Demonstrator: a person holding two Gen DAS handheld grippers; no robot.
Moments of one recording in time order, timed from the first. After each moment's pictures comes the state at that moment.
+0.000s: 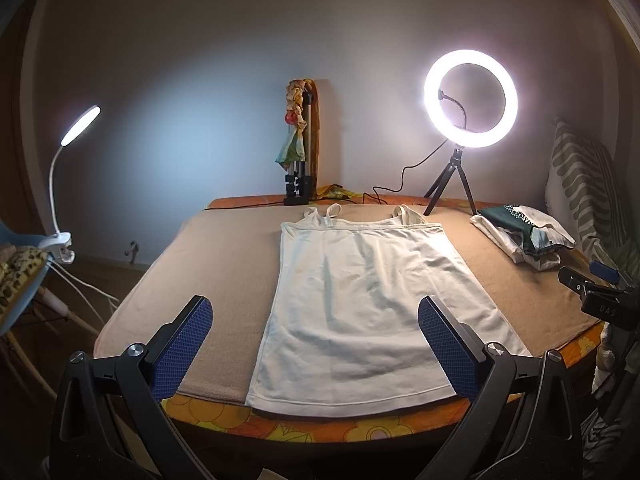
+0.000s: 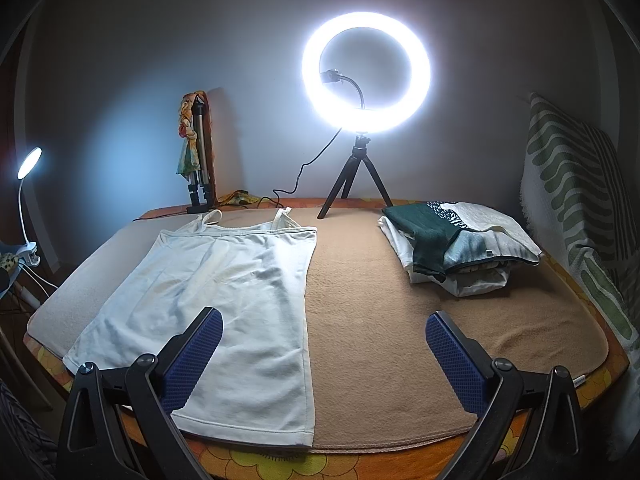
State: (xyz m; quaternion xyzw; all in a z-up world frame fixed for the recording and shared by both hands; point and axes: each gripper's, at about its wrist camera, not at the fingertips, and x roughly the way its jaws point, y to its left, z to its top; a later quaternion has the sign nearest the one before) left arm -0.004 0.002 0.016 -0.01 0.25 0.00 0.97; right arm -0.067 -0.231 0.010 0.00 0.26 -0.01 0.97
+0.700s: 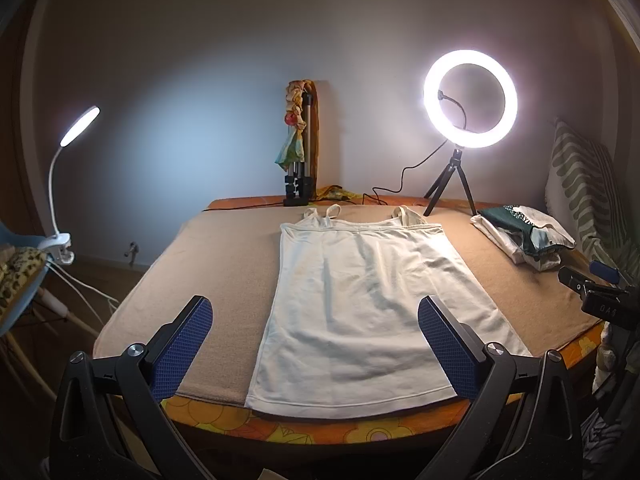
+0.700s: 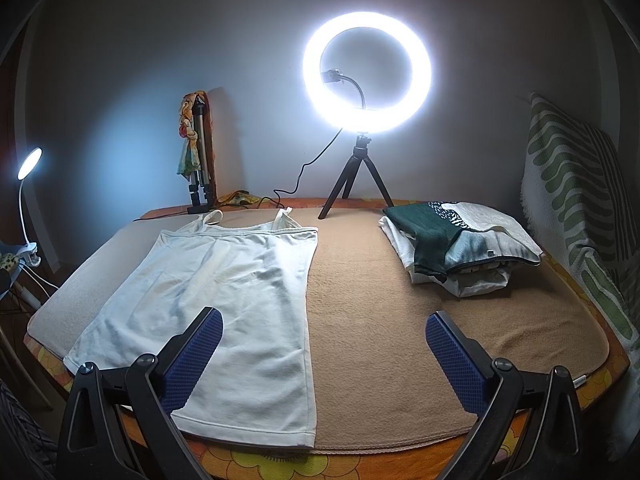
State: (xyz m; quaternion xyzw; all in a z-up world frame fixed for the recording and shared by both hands) left arm -0.004 0.002 0.016 -0.01 0.25 0.00 0.97; right arm -0.067 -0.232 0.009 0.00 0.26 -0.01 0.97
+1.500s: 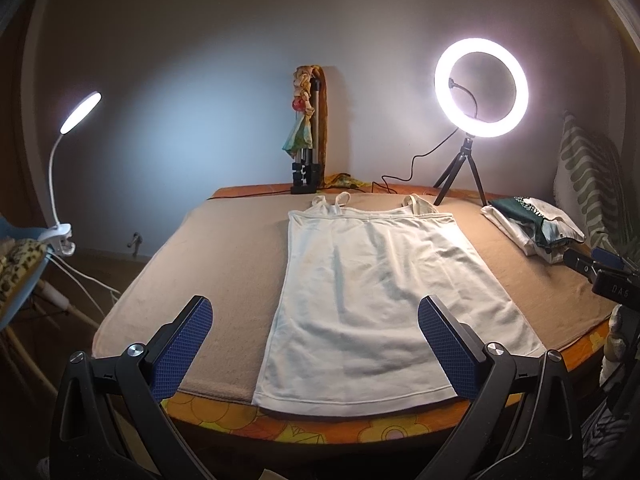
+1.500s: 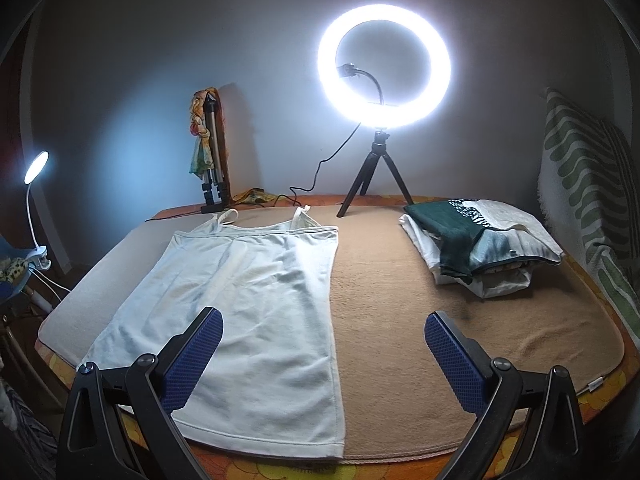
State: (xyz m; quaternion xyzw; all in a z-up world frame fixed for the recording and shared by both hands) left arm 0.006 0.012 -0.003 -0.01 0.27 0.01 0.96; right arm -0.047 -0.211 0.011 0.01 0.27 0.02 0.96
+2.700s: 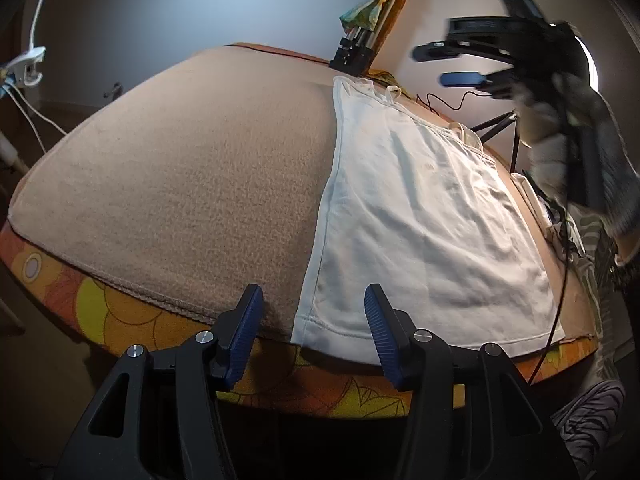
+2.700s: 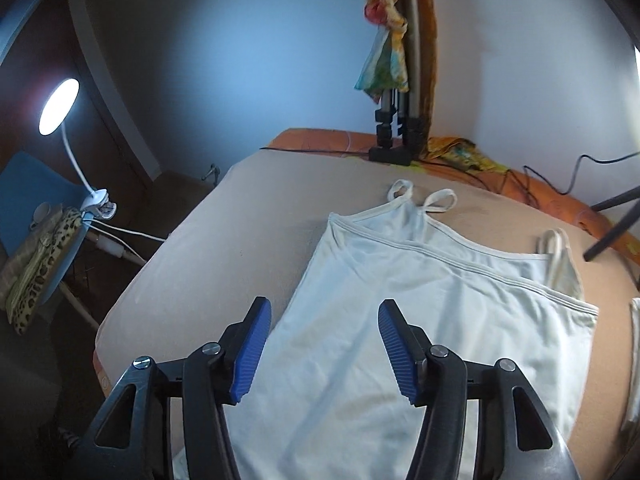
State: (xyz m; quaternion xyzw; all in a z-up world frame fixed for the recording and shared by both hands) left arm 0.047 0.097 -0.128 -0.17 0.42 -0.03 0.89; right arm 0.215 0.040 -0.010 -0.04 0.45 0.25 0.86
